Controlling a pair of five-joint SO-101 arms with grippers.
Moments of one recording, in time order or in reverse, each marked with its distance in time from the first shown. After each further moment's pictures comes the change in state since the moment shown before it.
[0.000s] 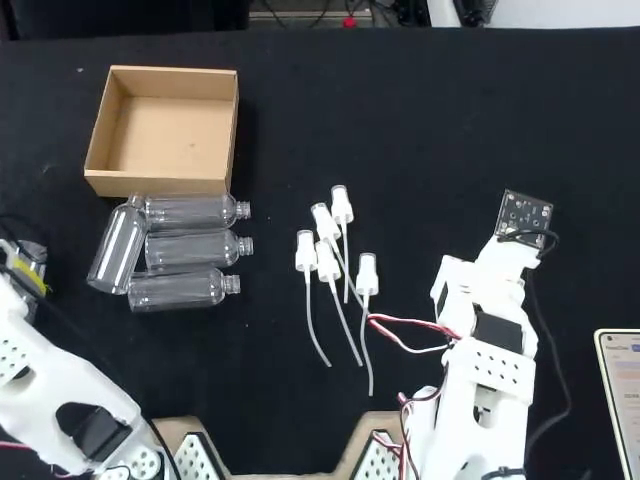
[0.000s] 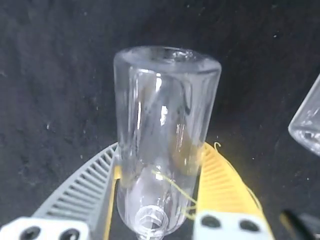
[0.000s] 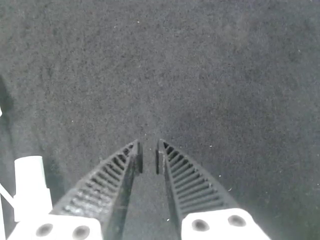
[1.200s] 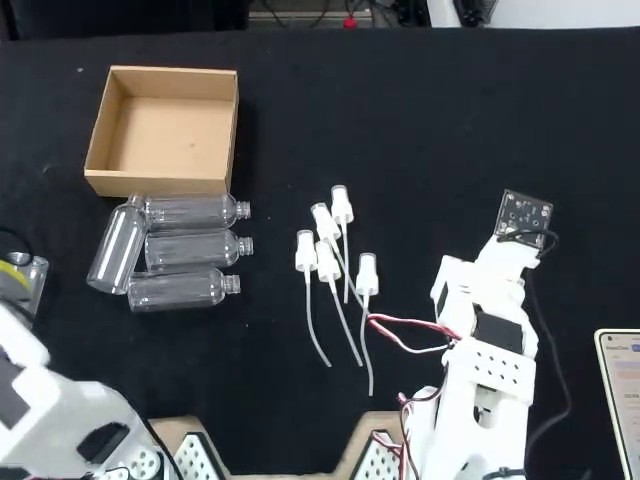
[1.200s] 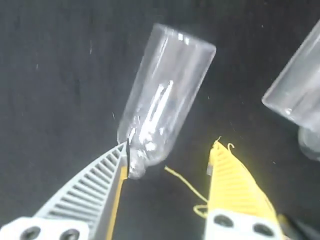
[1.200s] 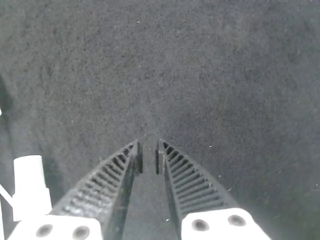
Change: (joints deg) left arm -3.0 -32.0 21.3 -2.0 10.3; right arm 0.0 0.0 0.0 0.0 1.1
